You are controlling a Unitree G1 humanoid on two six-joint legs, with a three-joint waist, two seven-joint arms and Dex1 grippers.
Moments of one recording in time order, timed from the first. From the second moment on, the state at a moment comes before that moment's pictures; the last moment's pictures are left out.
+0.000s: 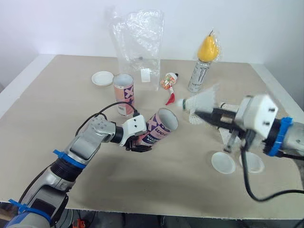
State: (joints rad) left arm -0.66 0.52 -0.41 -0.03 -0.12 0.57 -1.08; right arm -0.25 -0.97 -0.30 -0.72 0.47 0.45 0.98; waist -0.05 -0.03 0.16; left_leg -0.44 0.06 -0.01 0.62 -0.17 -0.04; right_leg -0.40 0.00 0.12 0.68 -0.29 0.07
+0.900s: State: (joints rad) left arm -0.67 0.51 -0.42 -0.03 -0.12 0.57 -1.07; right arm -0.63 -0.91 0.10 -0.26 0.23 -0.03 1.21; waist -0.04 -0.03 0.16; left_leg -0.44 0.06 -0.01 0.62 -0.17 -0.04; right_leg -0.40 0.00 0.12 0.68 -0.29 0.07
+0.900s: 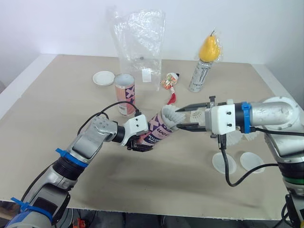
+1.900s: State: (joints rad) left arm -0.64 0.56 -0.39 -0.03 -0.12 0.54 -1.08; right arm -0.29 -0.19 0.03 -0.56 0.09 0.86 -0.07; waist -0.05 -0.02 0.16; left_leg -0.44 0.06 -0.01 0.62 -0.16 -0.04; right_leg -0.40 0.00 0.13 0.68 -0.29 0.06
